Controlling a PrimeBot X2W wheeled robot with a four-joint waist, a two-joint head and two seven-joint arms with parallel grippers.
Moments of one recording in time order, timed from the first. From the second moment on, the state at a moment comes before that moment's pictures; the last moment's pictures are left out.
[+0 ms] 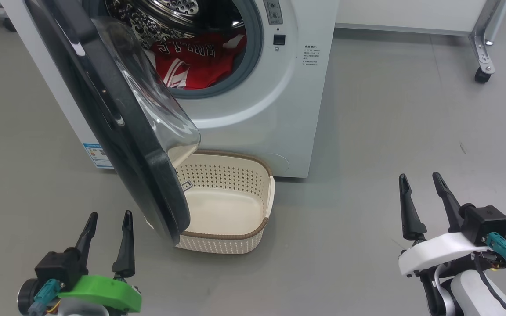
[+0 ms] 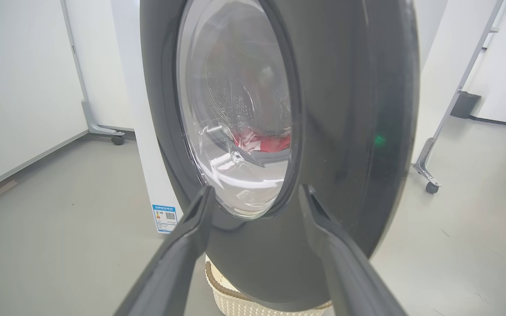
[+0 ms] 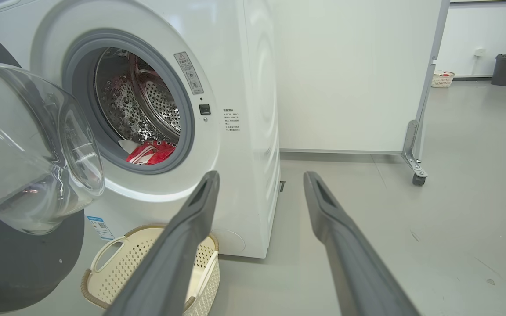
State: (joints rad) left arm -0.05 0.06 -0.10 0.27 -0.38 -0.09 -0.25; right arm -0.09 -0.27 0.37 0.16 0.55 -0.12 -0.25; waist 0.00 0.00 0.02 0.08
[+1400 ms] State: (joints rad) left arm -0.09 0.05 -0.05 0.10 -0.40 -0.11 -0.25; right arm -0.07 -0.24 0.32 0.16 0.49 -0.08 -0.25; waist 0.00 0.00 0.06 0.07
